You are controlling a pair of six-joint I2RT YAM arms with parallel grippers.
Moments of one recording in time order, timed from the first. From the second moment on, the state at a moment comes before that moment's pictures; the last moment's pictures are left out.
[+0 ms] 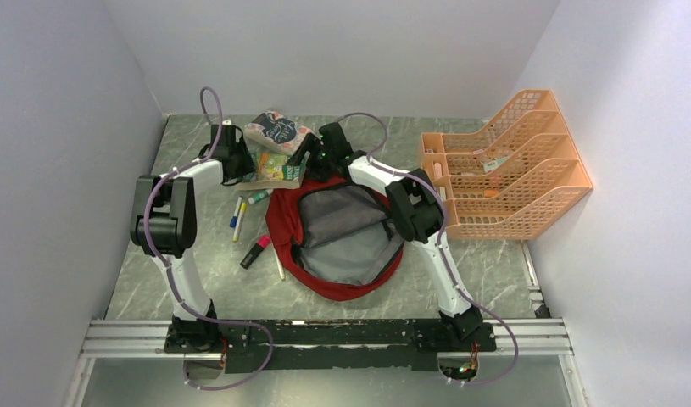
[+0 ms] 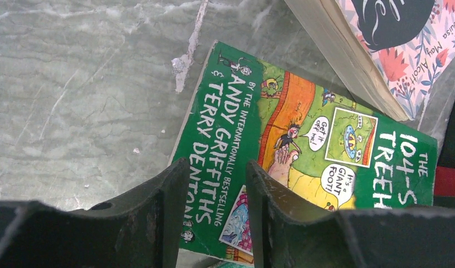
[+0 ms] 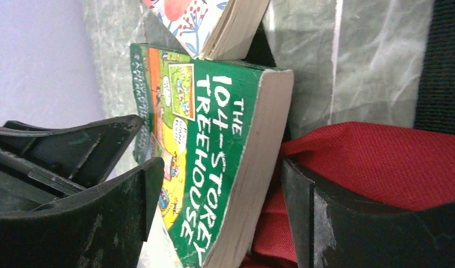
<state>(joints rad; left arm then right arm) -0.08 1.94 1.23 -0.05 -0.06 -0.42 0.60 2.45 1.89 -0.08 -0.25 0.96</state>
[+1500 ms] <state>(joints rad) -0.08 1.64 1.28 -0.04 0.21 -0.34 0.59 2.14 1.66 0.03 -0.31 0.49</state>
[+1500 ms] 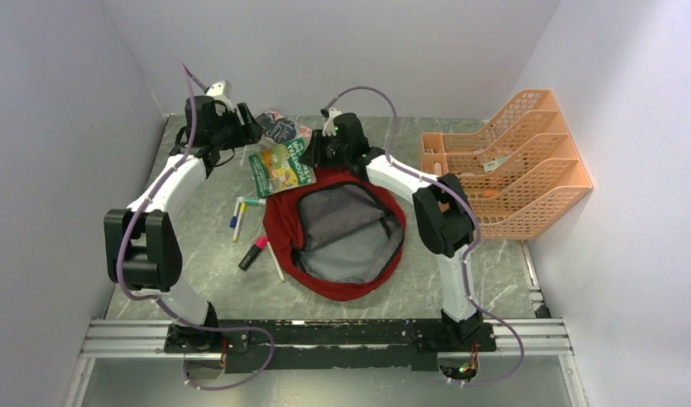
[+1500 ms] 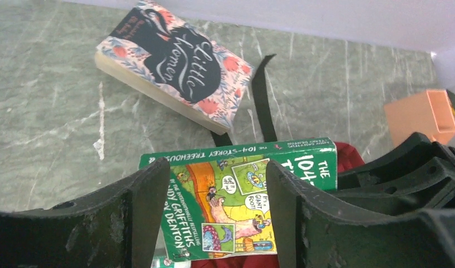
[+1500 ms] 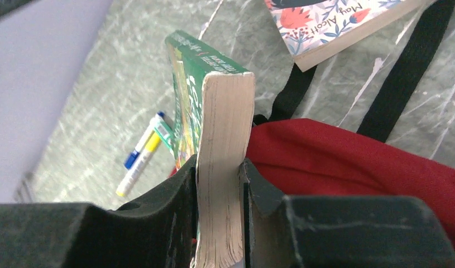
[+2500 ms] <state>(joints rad) -0.24 1.43 1.17 -0.19 0.76 0.74 0.53 1.71 1.17 0.38 -0.66 -0.25</state>
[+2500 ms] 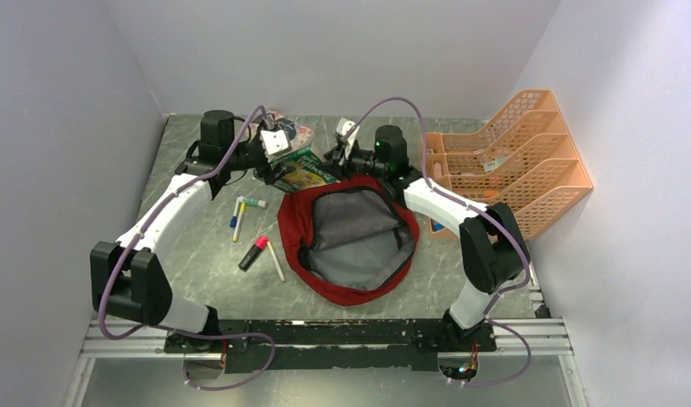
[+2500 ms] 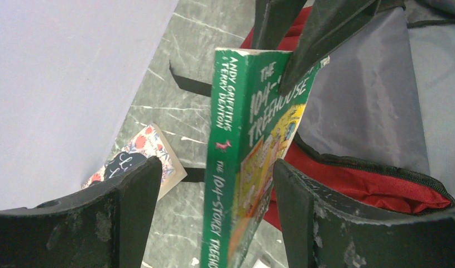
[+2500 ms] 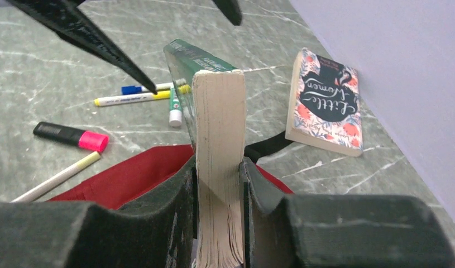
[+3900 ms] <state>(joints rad) -0.38 1.46 1.22 -0.47 0.91 0.93 0.48 1.50 1.19 0.02 -0.96 -0.60</state>
